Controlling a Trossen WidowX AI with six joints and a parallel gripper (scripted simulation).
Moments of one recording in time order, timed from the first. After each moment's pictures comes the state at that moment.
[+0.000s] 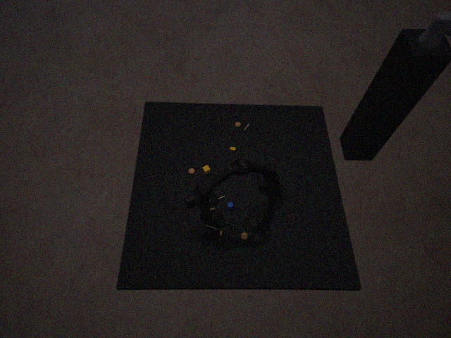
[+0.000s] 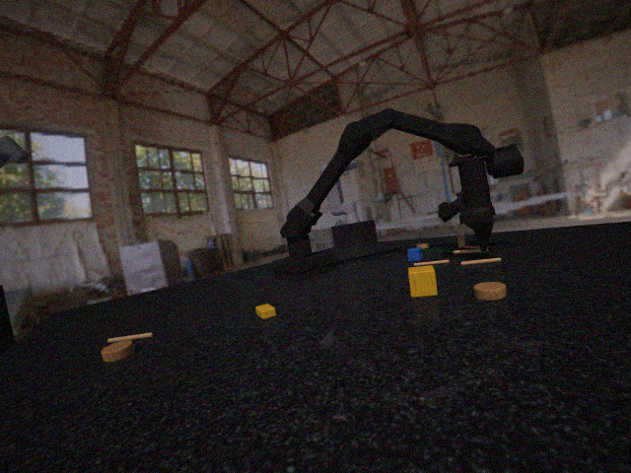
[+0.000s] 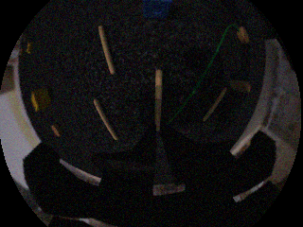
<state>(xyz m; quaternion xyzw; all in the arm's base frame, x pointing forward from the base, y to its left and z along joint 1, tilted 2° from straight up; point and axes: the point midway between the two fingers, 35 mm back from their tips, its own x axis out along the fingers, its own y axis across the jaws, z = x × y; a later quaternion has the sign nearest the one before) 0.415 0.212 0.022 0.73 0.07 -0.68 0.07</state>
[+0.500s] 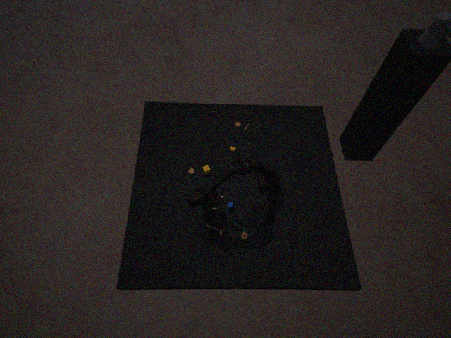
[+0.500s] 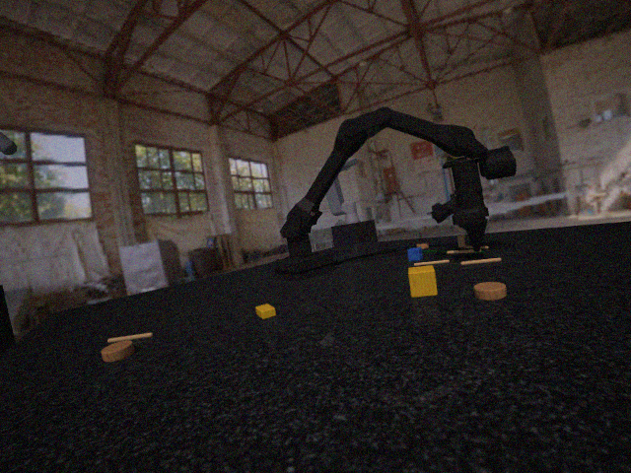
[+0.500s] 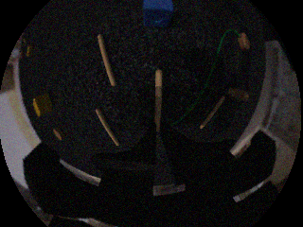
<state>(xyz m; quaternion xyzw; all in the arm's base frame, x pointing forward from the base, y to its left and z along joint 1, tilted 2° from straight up) 0.399 0.210 0.020 0.73 0.07 -0.68 0.07</state>
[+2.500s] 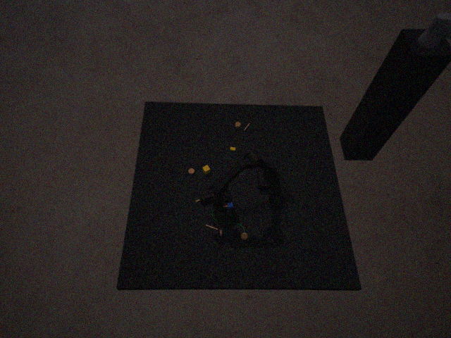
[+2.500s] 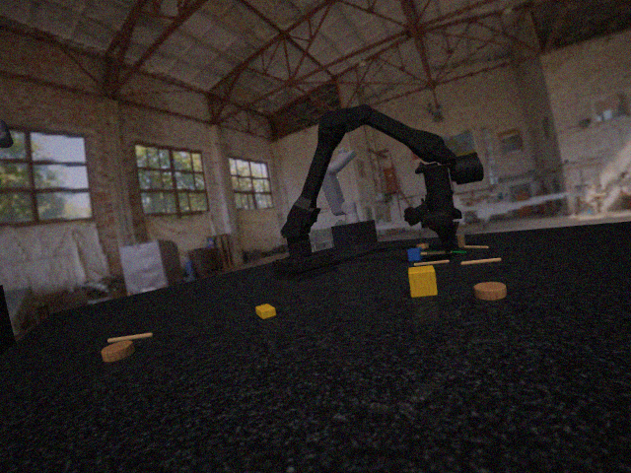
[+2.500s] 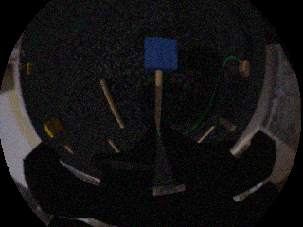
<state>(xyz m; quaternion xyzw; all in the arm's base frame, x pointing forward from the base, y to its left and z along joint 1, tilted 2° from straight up) 0.335 0.196 0.017 0.73 0.07 -0.68 0.07</state>
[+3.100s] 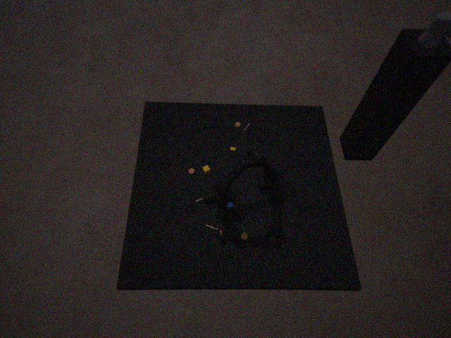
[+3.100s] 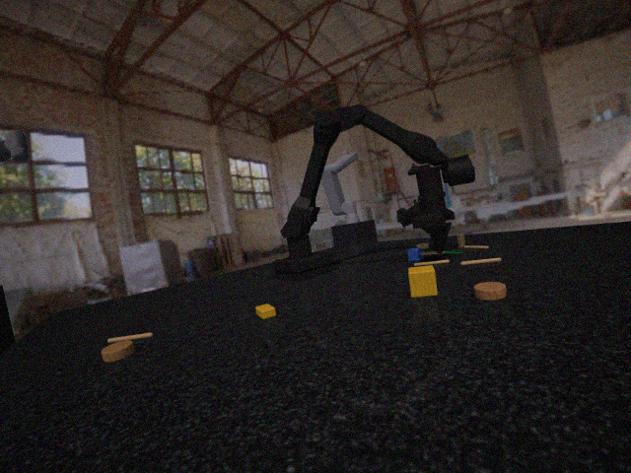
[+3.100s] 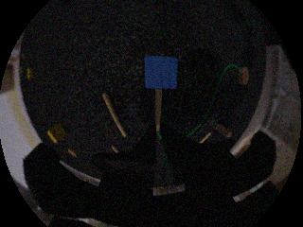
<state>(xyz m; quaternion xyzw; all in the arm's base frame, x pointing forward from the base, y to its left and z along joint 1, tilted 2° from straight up) 0.316 0.192 0.015 0.73 0.07 -0.68 0.07</state>
